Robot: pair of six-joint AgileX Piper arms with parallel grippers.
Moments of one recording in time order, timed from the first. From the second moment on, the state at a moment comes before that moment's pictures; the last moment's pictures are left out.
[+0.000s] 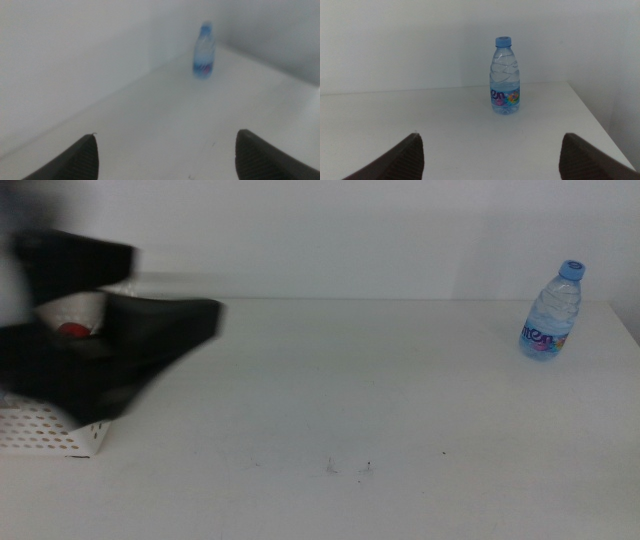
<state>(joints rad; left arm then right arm) -0.61 0.77 -0.96 -0.19 0.62 0.23 0.01 0.00 0.00 0.01 0.17 0.06</state>
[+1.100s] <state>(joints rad) -0.43 0.59 -1.24 -0.10 1.08 0.13 0.01 0.00 0.00 0.01 0.17 0.06</state>
